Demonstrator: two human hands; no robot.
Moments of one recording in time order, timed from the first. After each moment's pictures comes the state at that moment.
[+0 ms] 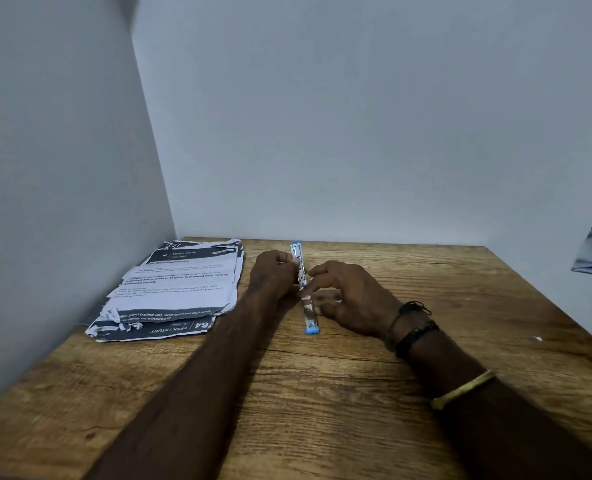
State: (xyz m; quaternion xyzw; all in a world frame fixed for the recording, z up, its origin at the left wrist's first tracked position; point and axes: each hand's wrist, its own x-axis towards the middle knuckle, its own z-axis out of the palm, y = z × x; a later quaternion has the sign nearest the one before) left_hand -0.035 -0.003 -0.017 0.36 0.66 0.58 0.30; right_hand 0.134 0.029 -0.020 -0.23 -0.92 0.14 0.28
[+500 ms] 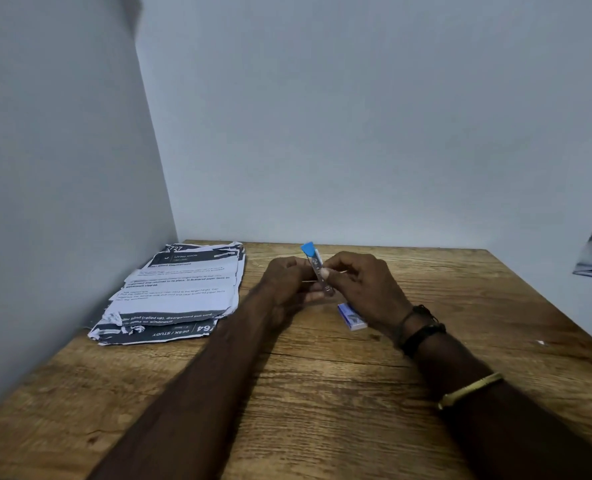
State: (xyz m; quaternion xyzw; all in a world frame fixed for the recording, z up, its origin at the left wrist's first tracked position) left_hand -0.019 -0.016 -0.007 0.34 0.54 0.59 0.49; right_hand 0.134 0.037 -0.017 -0.30 -0.81 0.29 0.41
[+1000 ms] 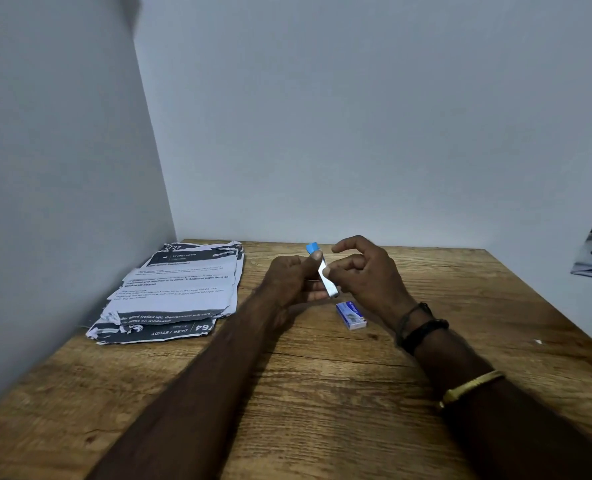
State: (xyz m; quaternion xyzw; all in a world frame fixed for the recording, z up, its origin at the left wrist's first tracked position) left_hand -0.012 -0.018 -0.006 0.37 0.50 0.61 0.49; right_hand 0.137 0.034 -0.011 -0.34 -0.73 0.39 0.45
